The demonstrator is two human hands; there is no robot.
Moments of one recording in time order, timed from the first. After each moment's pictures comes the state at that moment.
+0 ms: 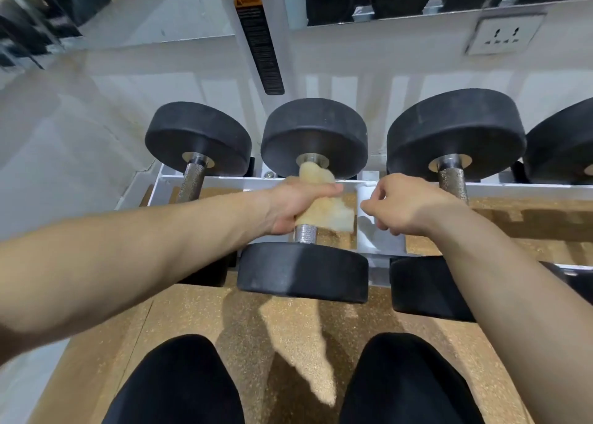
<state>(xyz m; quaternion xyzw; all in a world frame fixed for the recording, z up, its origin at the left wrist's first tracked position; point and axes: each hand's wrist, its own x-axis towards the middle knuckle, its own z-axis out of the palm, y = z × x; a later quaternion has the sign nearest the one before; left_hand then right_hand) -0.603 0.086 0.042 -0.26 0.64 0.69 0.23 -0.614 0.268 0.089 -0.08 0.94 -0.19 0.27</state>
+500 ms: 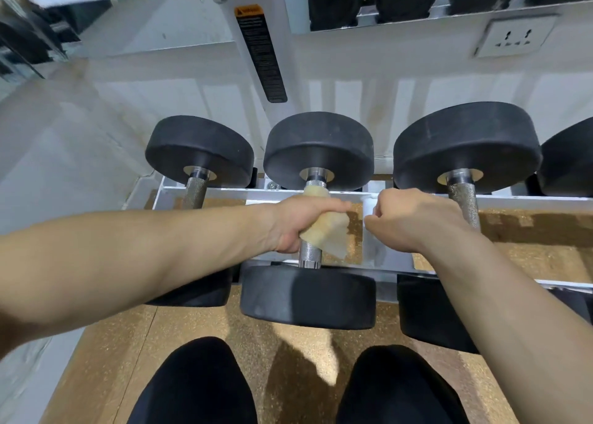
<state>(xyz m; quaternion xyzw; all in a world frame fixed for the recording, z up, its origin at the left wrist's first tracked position) -0.609 0.086 0.047 -0.27 0.64 0.65 0.31 -0.631 0.258 0.078 -0.10 0.96 -0.06 0.25</state>
